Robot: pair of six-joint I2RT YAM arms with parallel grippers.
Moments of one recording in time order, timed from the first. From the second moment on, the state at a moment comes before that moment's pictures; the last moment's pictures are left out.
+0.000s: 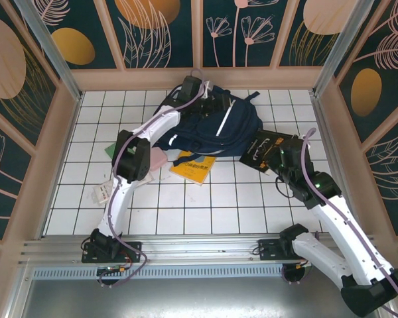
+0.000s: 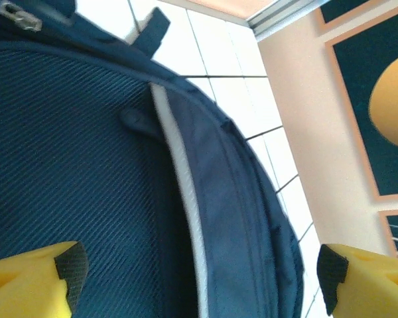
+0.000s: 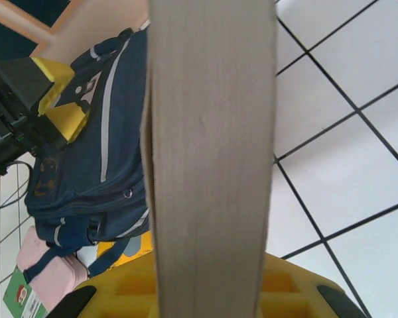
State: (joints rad) left arm -0.51 2.47 2.20 -0.28 0.55 -0.71; right arm 0.45 0.79 0.90 -0.78 0.24 0.95
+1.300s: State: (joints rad) left arm -0.55 2.54 2.16 -0.19 0.67 -0.86; right arm 0.33 0.89 0.78 -0.51 0.18 0.80
